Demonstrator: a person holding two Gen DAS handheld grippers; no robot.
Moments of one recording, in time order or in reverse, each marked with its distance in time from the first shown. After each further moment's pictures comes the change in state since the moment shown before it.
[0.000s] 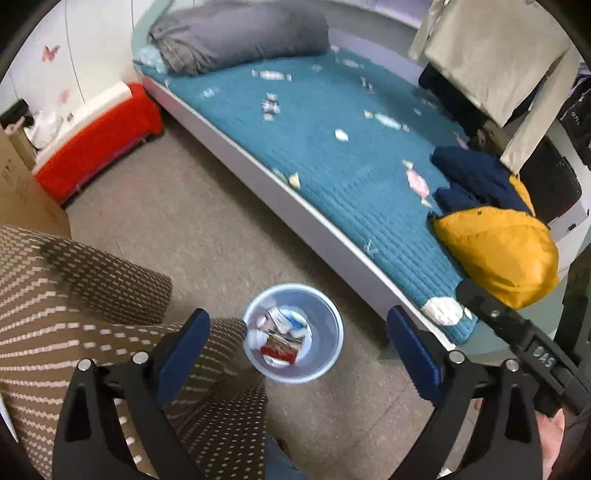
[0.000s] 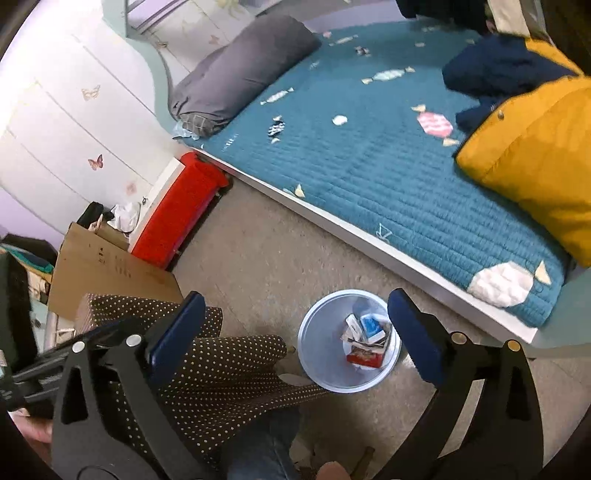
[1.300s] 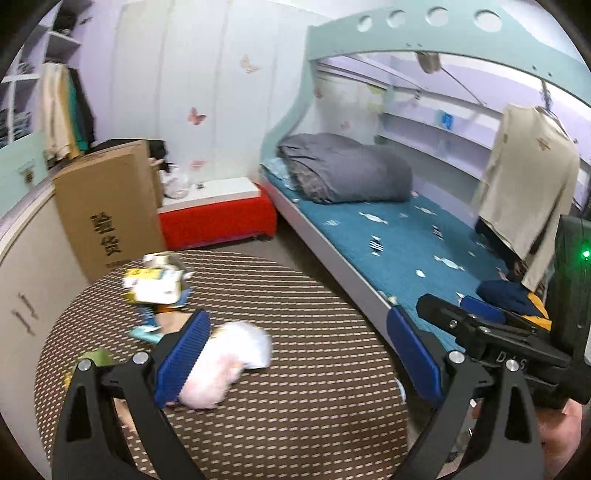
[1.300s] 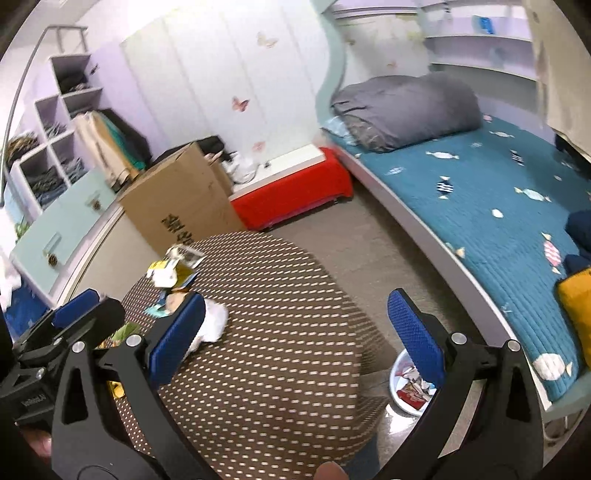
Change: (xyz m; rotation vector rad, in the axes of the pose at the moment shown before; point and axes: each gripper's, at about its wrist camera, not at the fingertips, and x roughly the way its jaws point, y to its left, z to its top) left arm -0.272 0.148 -0.143 -0.241 -0.522 0.253; right arm -0.088 0.288 -0.097 -0.536 -0.053 0.244
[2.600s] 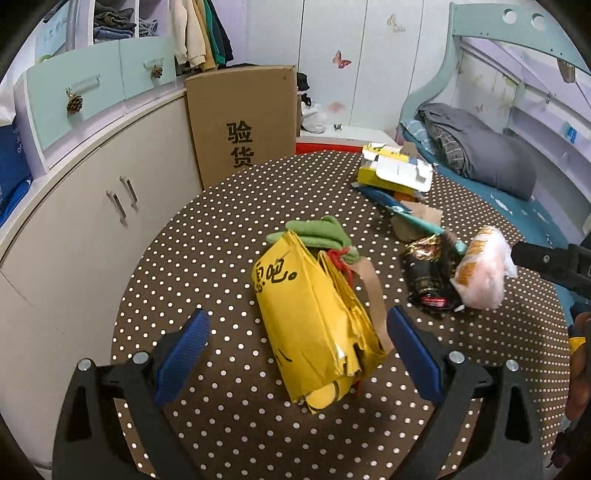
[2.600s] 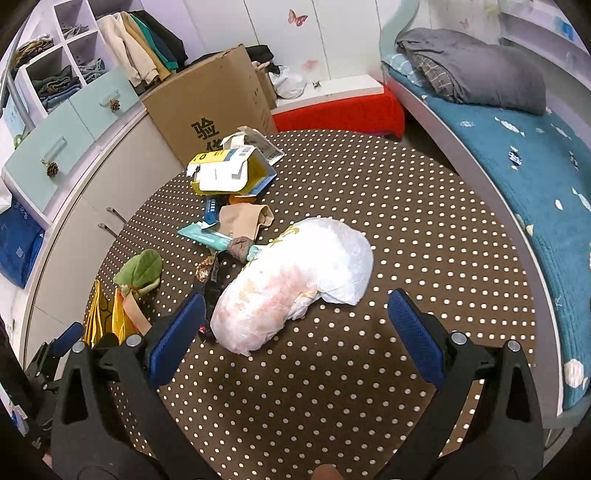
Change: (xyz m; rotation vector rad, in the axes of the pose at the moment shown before) left arm 0.002 0.206 -0.119 -0.245 0.176 0.376; right arm 0.125 0.135 -0.058 -0.160 0.290 0.049
